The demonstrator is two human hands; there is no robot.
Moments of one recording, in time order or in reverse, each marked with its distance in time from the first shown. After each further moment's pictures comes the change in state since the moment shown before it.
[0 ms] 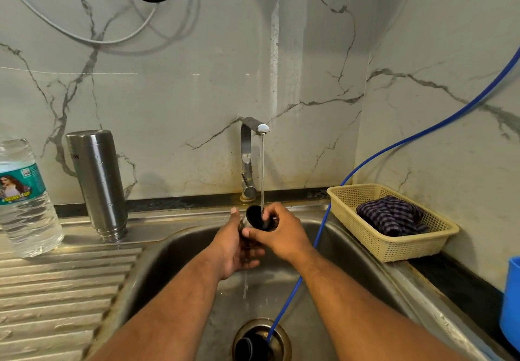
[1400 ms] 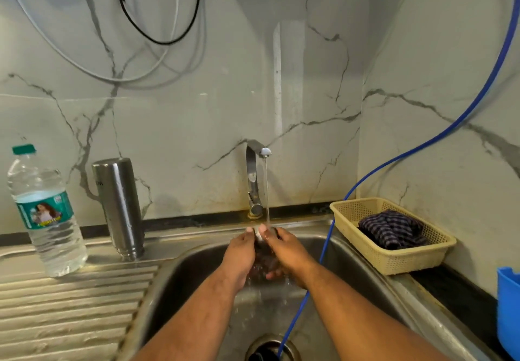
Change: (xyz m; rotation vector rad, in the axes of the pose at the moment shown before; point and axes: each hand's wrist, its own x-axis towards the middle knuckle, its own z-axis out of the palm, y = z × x) left_hand -0.023 0.005 0.015 0.202 0.196 0.252; right_hand -0.002 -0.003 0.005 0.327 -0.155 0.290
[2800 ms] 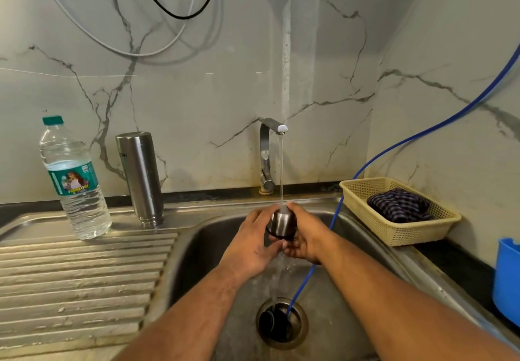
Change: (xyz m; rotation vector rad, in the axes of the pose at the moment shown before) left_hand -0.047 -0.018 -0.031 0.726 -0.043 0.670; right_hand -0.044 -0.031 0.001 0.250 0.062 0.417
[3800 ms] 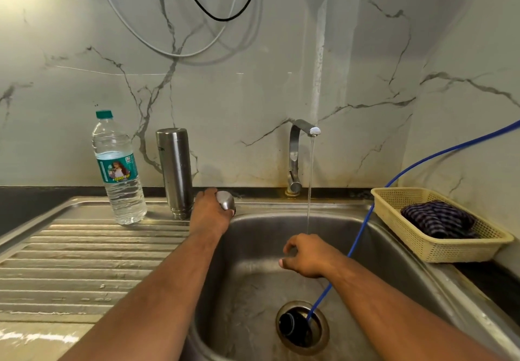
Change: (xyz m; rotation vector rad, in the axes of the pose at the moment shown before) left_hand 0.023 -0.067 -0.090 0.134 0.404 -0.600; right_hand -0.009 0.022 0.024 -1.245 -0.083 -0.407
